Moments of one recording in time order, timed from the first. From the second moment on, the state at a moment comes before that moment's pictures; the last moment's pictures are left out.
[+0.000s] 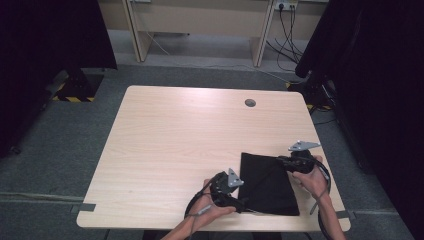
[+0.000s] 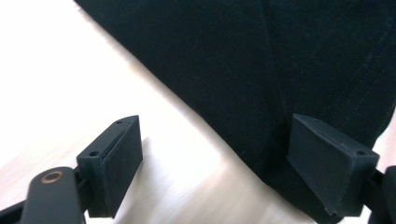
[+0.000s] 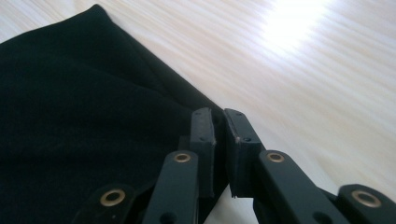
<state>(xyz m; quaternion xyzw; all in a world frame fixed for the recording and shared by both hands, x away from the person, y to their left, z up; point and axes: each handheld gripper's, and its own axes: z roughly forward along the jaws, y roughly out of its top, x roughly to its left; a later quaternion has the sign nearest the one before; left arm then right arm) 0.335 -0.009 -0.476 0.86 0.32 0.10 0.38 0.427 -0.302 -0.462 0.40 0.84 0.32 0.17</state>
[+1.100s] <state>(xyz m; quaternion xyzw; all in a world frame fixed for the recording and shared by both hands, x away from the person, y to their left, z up) 0.467 0.010 -0.476 0.81 0.44 0.17 0.35 0.355 -0.295 -0.442 0.38 0.84 0.36 0.12</state>
